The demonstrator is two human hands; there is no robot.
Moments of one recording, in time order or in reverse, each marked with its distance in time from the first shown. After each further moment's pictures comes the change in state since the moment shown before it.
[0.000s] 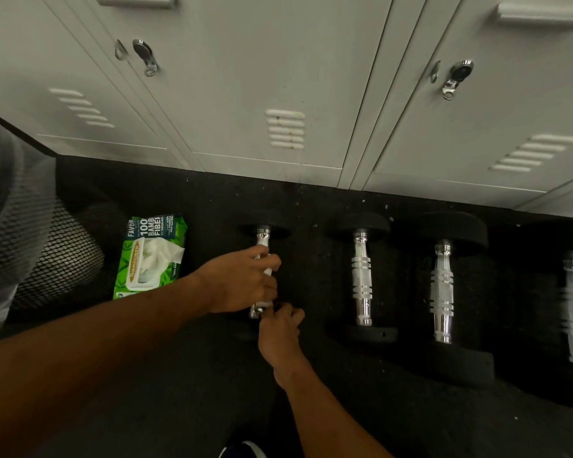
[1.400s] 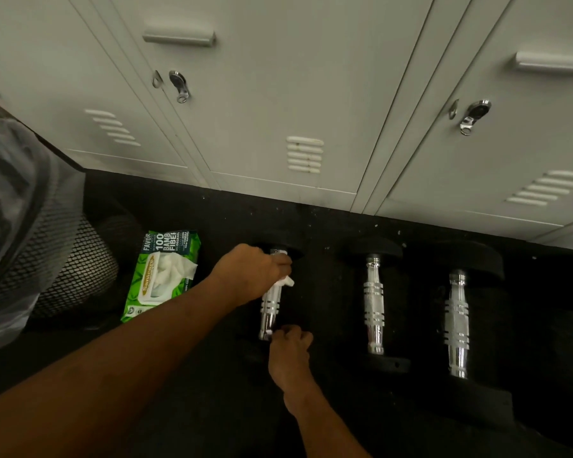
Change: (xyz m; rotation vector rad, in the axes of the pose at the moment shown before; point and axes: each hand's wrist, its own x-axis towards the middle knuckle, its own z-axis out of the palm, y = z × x) left_hand 0.009 -0.026 -0.006 -0.235 -0.055 -0.461; right_hand 0.003 0.005 -0.003 -0.135 -0.061 -0.100
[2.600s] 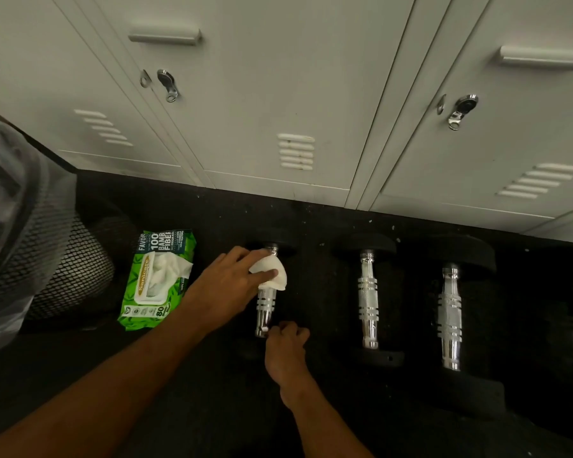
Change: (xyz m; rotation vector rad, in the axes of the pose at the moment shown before) left_hand -0.037 0.008 0.034 -0.240 0.402 -0.122; right_hand -0.003 -0.003 -0.002 0.076 0.024 0.041
